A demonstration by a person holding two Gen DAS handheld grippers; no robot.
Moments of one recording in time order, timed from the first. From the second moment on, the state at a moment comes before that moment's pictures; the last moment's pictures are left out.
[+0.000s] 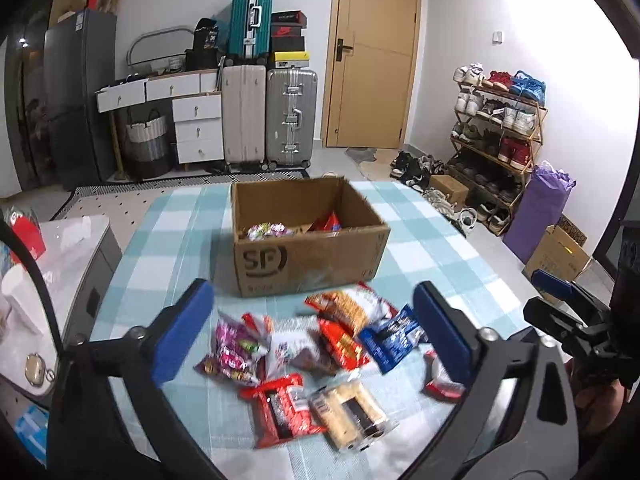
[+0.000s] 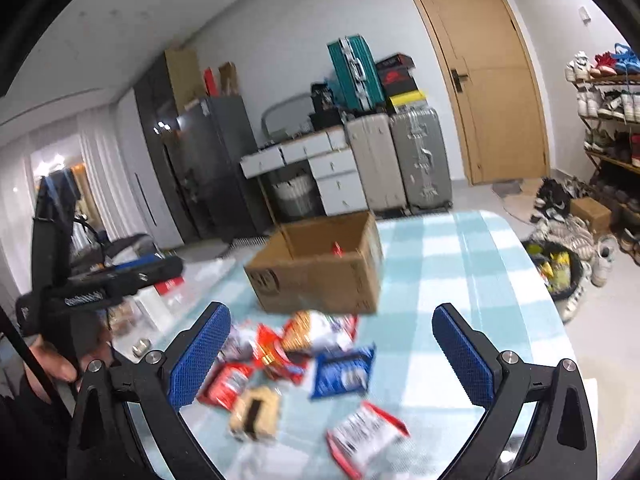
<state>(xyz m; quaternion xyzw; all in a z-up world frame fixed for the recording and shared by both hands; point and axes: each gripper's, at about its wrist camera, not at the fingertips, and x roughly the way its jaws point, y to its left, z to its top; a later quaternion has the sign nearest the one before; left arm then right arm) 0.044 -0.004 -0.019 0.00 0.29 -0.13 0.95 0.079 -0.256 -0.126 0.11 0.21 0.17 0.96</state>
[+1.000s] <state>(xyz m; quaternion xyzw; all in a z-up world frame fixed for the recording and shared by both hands) 0.044 0.056 -0.165 -0.05 0.36 -0.11 0.93 0.113 -0.223 -0.247 0.12 0.41 0.11 0.90</state>
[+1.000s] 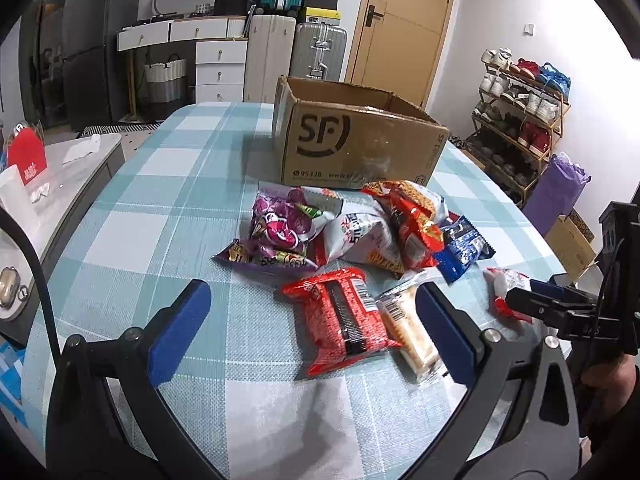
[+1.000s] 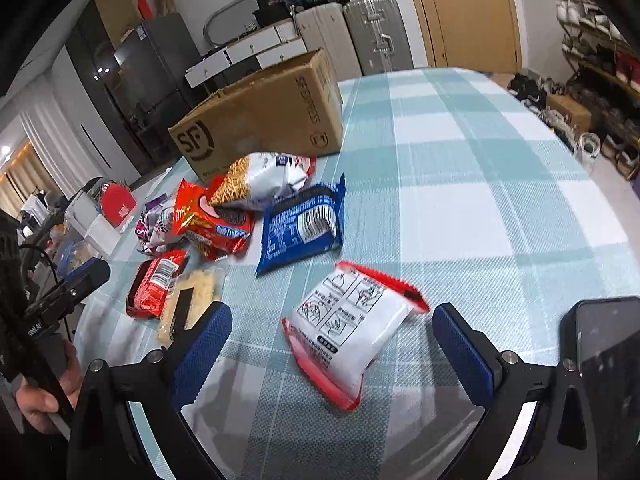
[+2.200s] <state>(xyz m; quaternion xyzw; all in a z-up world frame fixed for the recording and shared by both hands) 0.049 0.058 -0.190 -0.04 0.38 -0.11 0.92 0.118 -0.207 -0.243 0.02 0.40 0.15 0.90</state>
